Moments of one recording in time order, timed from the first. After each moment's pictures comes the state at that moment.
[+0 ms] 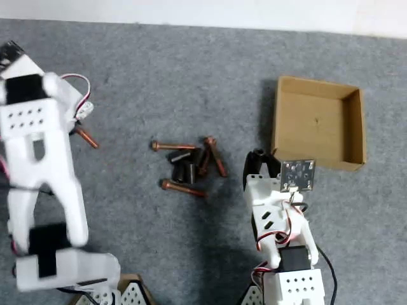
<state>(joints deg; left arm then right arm) -18.5 -3.6 -10.2 92.0 41.7 -10.7 -95.5 96.0 24.4 -1.9</state>
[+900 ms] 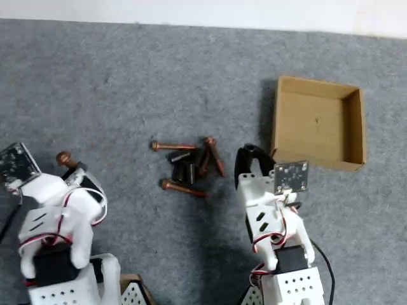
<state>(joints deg) -18.5 -86.5 60.9 69.5 28.2 -16.0 -95.5 96.0 20.0 -1.9</state>
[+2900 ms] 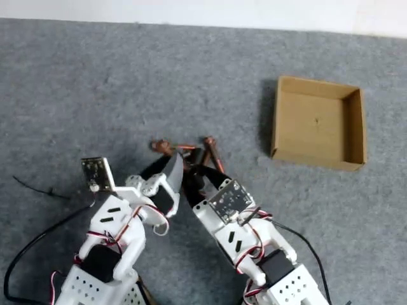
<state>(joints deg) 20.5 -103.0 93.5 29.8 42.5 -39.2 -95.5 96.0 20.2 13.8</state>
